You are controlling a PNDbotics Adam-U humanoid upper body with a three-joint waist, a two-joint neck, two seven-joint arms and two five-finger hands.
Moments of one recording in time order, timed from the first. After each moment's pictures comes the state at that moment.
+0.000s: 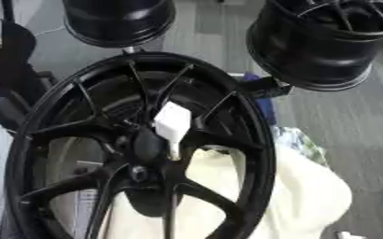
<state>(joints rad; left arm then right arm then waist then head) -0.53 1.11 0.00 -1.55 -0.15 0.17 -0.33 -0.24 -0.61 -0.35 -1.99 0.05 0.29 -0.82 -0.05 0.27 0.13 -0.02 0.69</state>
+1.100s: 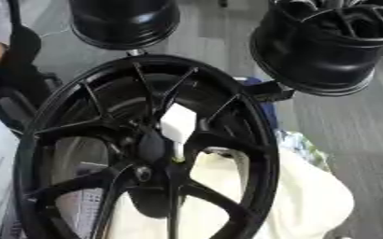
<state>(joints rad) -0.54 1.08 0.02 -1.88 0.21 0.10 -0.01 -0.27 -0.67 -0.31 -1.99 0.09 0.30 -0.81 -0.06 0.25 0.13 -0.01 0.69</state>
